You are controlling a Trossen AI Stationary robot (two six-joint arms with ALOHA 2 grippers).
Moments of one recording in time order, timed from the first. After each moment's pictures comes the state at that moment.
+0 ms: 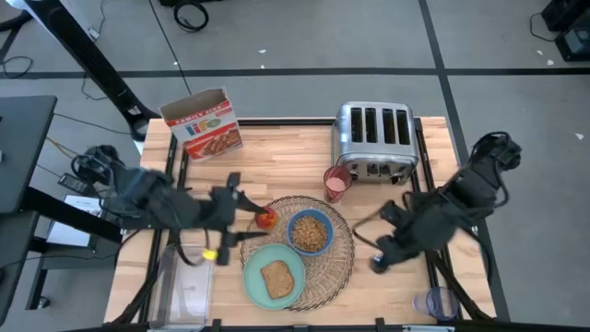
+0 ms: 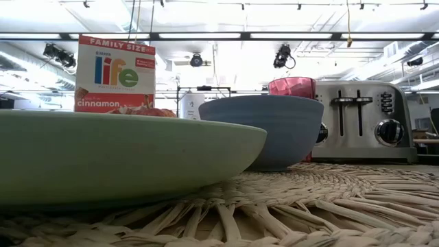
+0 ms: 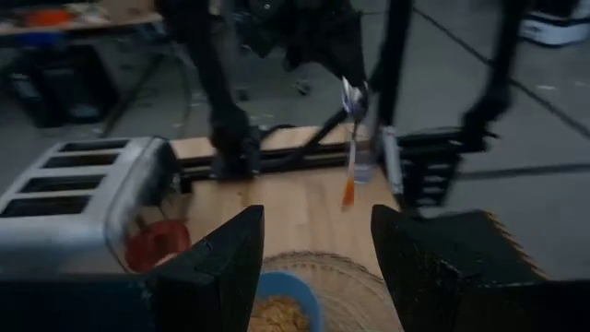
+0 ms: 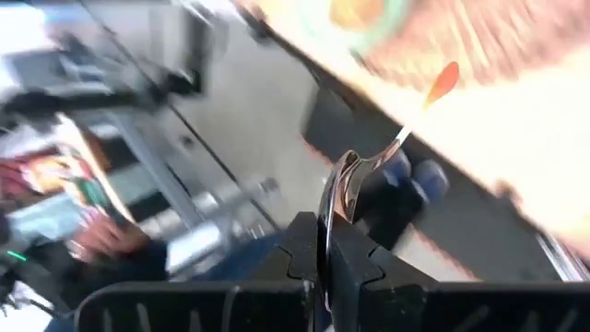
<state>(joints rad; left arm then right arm) -0.53 1.38 1.71 -0.67 -0.46 -0.12 0.71 1.39 1.72 -1.08 0.03 1.82</state>
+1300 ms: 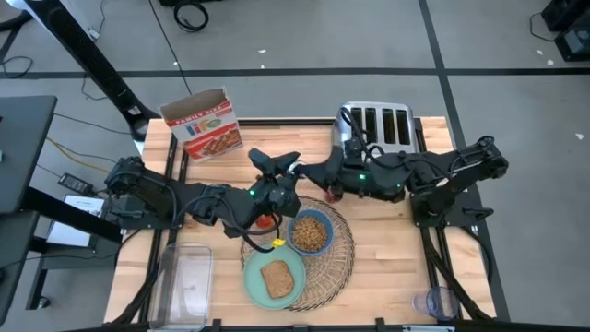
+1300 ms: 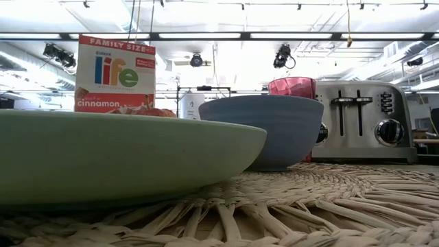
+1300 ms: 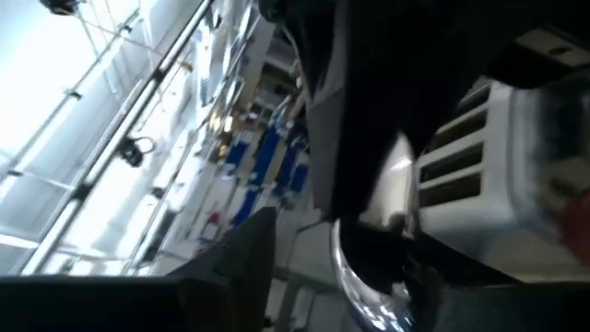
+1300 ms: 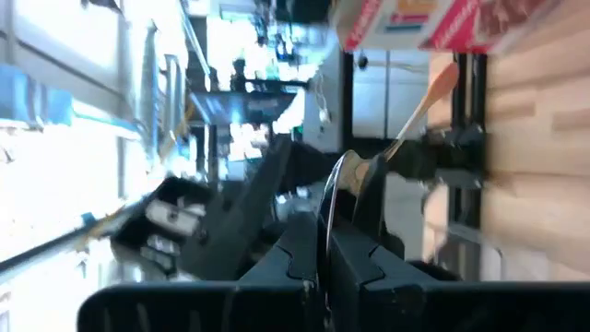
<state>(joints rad) -0.39 1.65 1.71 -0.01 -1.23 1.10 0.34 1.50 1.69 -0.34 0.63 1.59</state>
